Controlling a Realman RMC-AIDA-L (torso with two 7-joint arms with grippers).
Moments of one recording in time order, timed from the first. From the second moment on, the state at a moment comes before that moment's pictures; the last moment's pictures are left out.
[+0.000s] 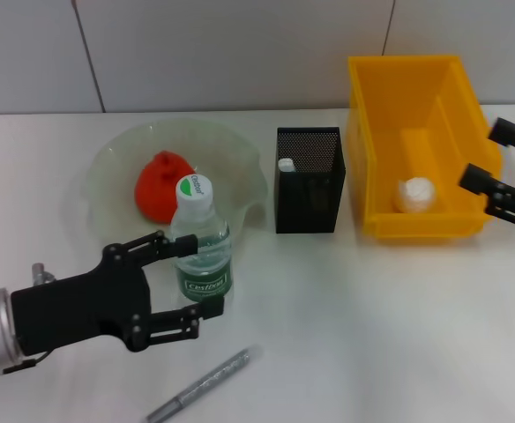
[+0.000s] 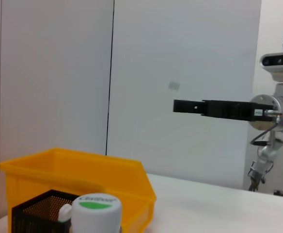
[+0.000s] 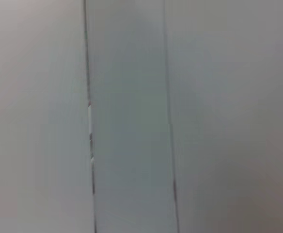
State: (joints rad) left arm -0.32 -2.06 1.05 0.65 1.55 1.59 -1.08; right arm 0.23 2.08 2.37 0.84 1.70 -1.62 1.21
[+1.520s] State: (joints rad) left arm -0.18 -2.07 1.29 1.64 2.24 1.50 -2.07; right arm 0.27 2.08 2.44 0.60 1.70 -1.59 1.05
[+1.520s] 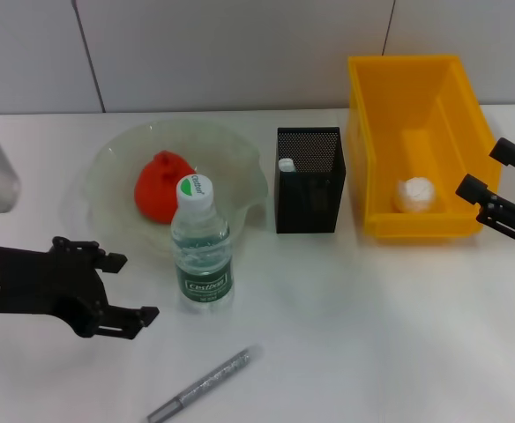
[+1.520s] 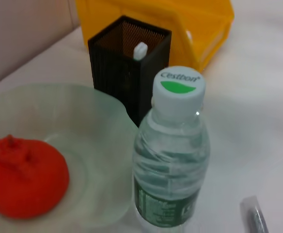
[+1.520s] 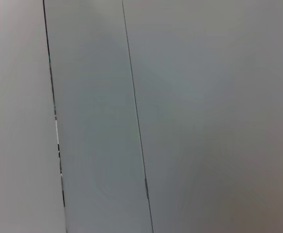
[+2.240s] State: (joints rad) left arm -0.23 -2.07 1.60 1.78 2.44 1.49 -2.47; right arm 0.28 2.08 2.44 0.56 1.71 -1.57 1.00
